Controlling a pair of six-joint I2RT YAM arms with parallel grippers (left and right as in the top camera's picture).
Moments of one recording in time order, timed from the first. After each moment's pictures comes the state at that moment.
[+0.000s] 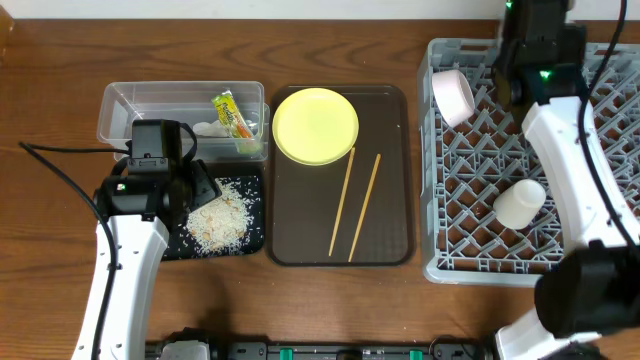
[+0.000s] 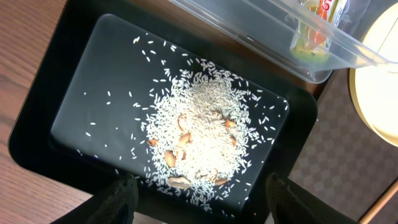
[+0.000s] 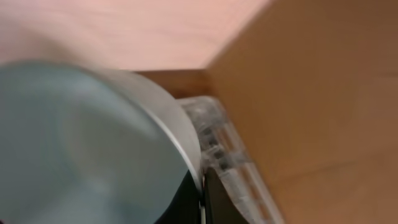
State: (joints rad) left arm 0.03 1.24 1.04 -0.99 -0.08 -0.49; right arm 0.09 1.79 1.62 -0.43 0.91 -0.15
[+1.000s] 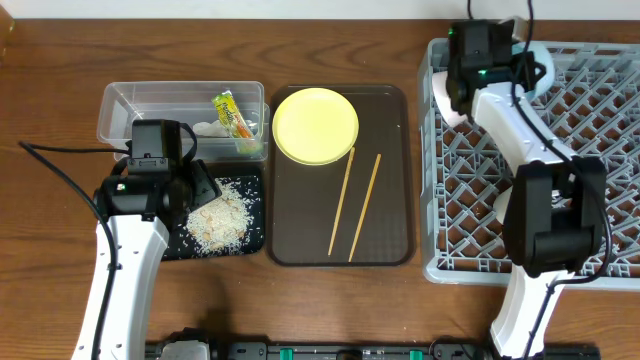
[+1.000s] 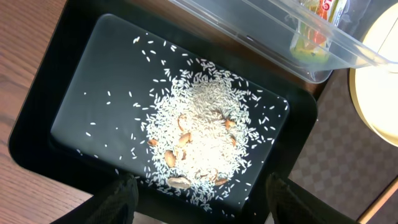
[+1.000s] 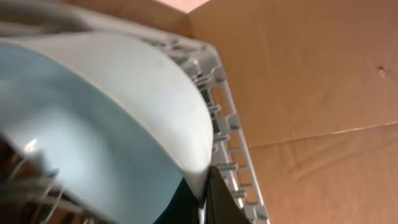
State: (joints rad) left arm 0.03 1.24 1.04 -0.99 -0.08 -0.49; right arm 0.16 2.10 1.63 -0.49 1.16 -0.13
